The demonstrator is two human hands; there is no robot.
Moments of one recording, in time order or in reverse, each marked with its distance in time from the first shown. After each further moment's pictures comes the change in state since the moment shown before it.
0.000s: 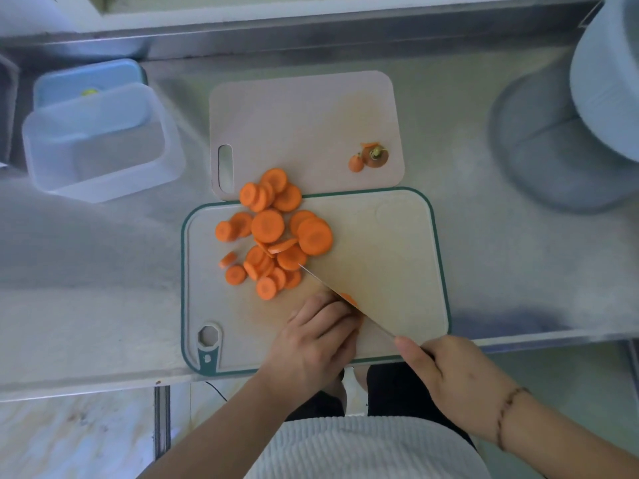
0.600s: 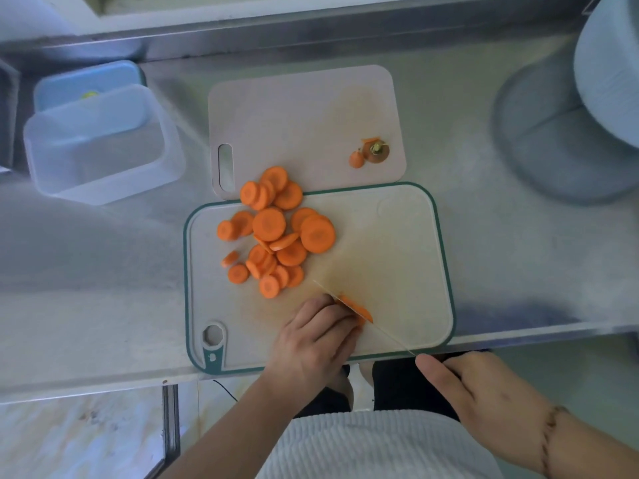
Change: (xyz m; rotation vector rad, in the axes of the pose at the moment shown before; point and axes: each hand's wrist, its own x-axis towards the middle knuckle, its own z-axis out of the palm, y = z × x) left_hand -0.005 0.001 -0.001 -0.001 0.058 -0.020; right_hand -0.020 0.014 -0.001 0.013 -0.029 0.010
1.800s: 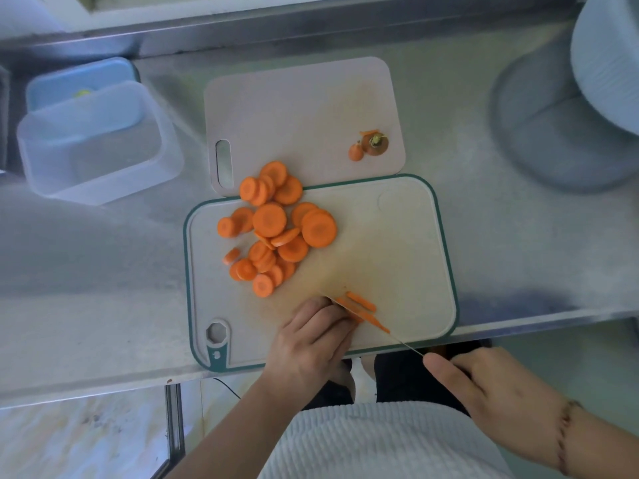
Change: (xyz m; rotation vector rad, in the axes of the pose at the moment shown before) left_hand -0.010 -0.005 -0.003 -0.022 0.011 0.045; right_hand -0.006 0.000 0.002 0.003 -0.028 0.041
